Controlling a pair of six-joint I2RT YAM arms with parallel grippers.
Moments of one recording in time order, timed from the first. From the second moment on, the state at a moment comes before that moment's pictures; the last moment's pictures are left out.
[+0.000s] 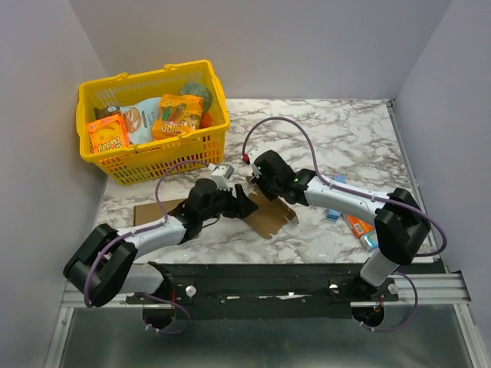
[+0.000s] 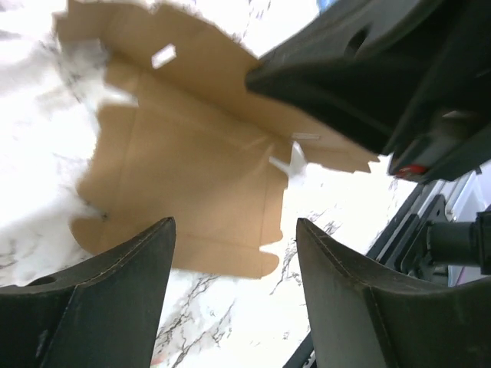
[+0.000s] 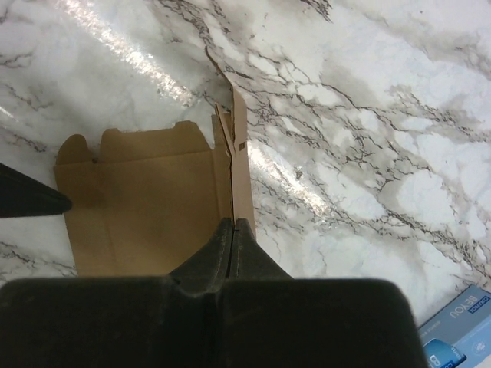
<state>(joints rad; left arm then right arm) -0.65 1.33 0.45 0.46 0.27 -0.63 0.86 1.67 1.16 -0.34 0.24 -0.03</state>
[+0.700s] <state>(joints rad) -0.57 1.21 0.45 0.52 0.24 -0.57 0.84 1.61 1.15 -0.41 -0.01 -0.13</state>
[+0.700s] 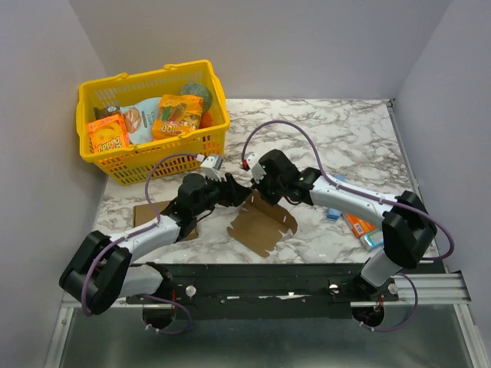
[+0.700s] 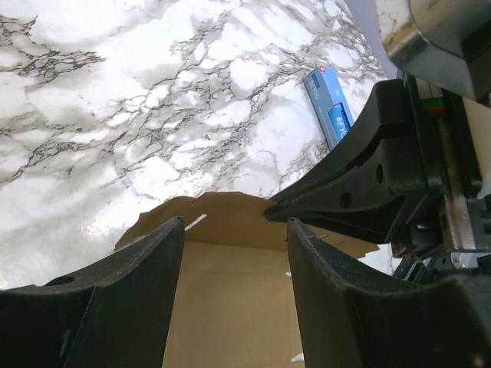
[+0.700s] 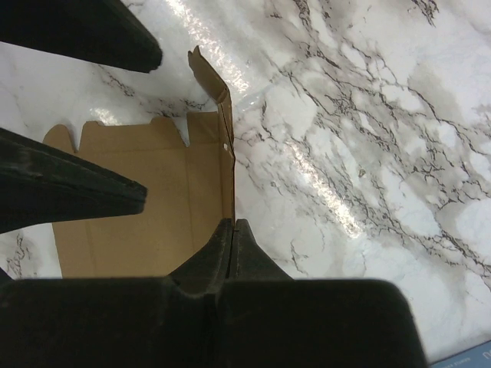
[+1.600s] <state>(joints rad) -0.57 1.45 0.48 0.78 0.32 -0.55 0.84 1.62 1.15 -0.41 -0.01 -0.12</state>
